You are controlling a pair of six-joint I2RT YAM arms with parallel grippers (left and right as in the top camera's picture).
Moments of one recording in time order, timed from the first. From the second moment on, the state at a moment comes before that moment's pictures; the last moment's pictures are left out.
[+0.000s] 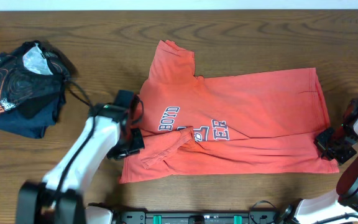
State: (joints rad) left arm -0.24 1.44 0.88 -1.05 0.04 -0.54; right arm -0.57 1.75 0.95 -0.88 0.11 0.46
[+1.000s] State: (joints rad) left arm -0.15 1.86 1.54 -0.78 0.18 -0.14; right arm -0.54 1.31 1.04 -0.75 -0.32 0.24
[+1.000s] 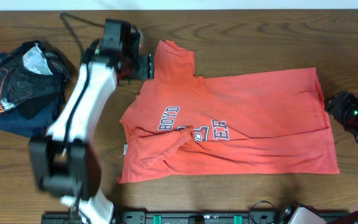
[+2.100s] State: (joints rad) left arm -0.13 2.30 1.74 -0.63 0.40 -0.08; right arm -0.53 1.31 1.04 -0.77 -0.30 0.22
